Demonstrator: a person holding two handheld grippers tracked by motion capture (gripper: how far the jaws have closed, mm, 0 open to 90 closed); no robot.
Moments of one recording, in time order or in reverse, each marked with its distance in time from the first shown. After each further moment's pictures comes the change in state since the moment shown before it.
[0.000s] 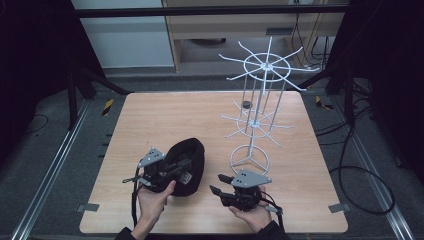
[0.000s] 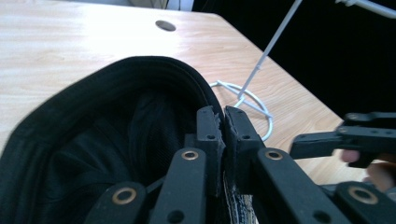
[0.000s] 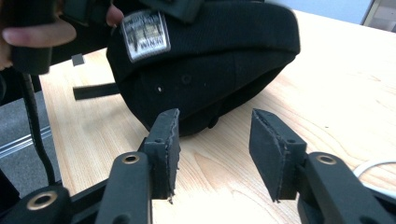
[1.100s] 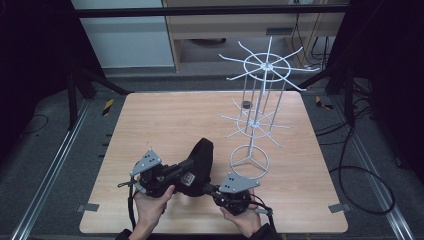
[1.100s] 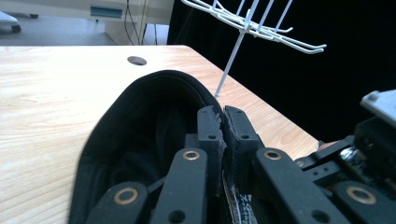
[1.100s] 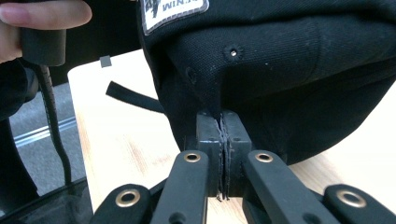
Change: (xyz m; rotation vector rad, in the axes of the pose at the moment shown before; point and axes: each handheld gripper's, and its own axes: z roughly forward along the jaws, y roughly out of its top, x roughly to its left) left arm -0.019 0.007 -0.021 -0.104 -0.074 0.065; right arm 0.023 0.011 0.011 -0.016 0.070 -0.072
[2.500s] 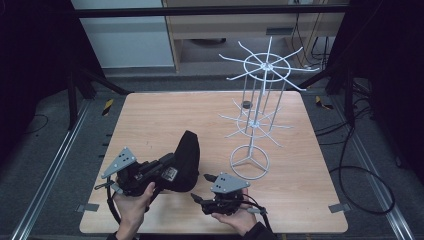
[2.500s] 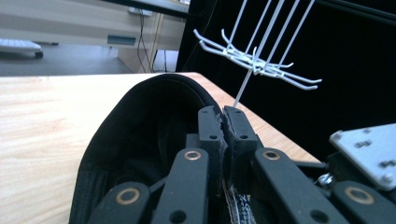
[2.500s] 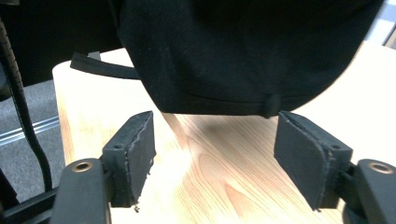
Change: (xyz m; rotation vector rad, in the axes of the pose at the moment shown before) left arm 0.011 0.016 -0.038 -0.110 0.012 -0.003; right arm 0.006 -0.003 0.024 -0.003 -0.027 -0.024
